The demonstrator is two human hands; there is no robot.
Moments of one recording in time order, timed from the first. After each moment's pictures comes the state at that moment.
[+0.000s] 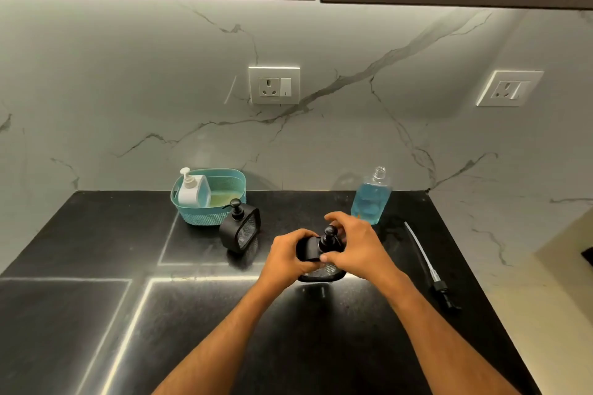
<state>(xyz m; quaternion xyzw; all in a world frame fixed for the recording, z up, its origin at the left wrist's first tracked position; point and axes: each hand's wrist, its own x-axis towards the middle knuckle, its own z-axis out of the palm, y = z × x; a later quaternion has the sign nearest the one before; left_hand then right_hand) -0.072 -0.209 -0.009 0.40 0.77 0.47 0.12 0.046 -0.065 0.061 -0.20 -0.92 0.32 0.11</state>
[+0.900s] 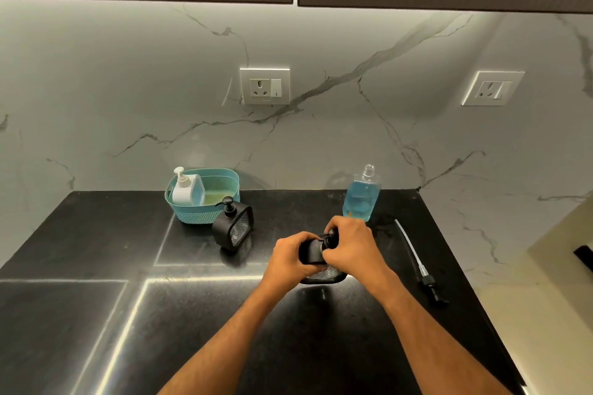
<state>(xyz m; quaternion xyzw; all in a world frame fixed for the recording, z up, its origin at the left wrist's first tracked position) -0.042 -0.200 -0.007 0.41 0.78 0.46 0.11 0.061 -0.072 0.075 -0.27 -0.92 0.27 0.09</state>
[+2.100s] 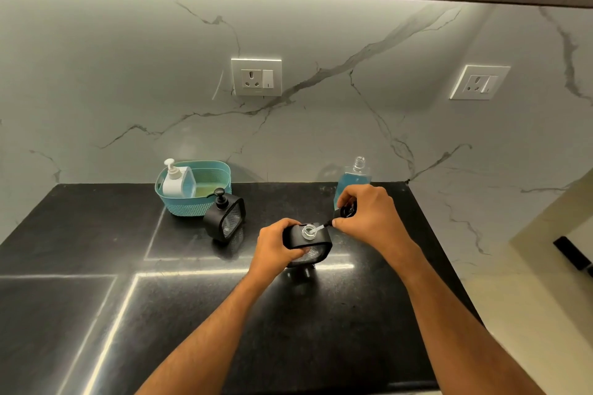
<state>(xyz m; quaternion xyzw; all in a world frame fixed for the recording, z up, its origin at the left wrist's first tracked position) -0.052 -0.203 -0.012 0.35 0.81 0.46 0.10 0.085 -0.049 0.130 -0.26 -0.92 0.24 0.14</state>
